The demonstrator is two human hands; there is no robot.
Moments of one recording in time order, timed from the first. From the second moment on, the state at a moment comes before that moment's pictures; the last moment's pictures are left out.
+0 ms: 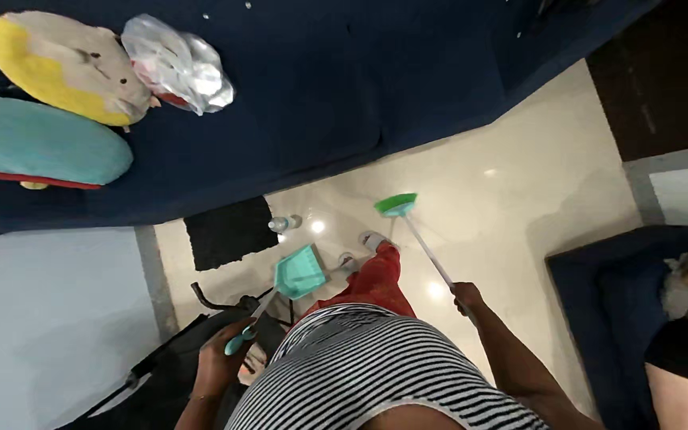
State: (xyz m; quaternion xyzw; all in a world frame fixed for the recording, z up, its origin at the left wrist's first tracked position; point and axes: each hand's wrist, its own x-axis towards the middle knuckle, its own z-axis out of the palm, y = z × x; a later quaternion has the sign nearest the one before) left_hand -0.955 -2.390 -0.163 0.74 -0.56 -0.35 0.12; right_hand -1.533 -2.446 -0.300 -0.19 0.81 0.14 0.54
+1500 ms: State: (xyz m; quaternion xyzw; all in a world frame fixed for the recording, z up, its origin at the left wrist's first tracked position) left_hand -0.985 -2.376 -0.159 0.69 -0.60 -0.38 0.15; right_hand -1.518 -2.392 -0.316 -0.42 0.72 0.22 0.51
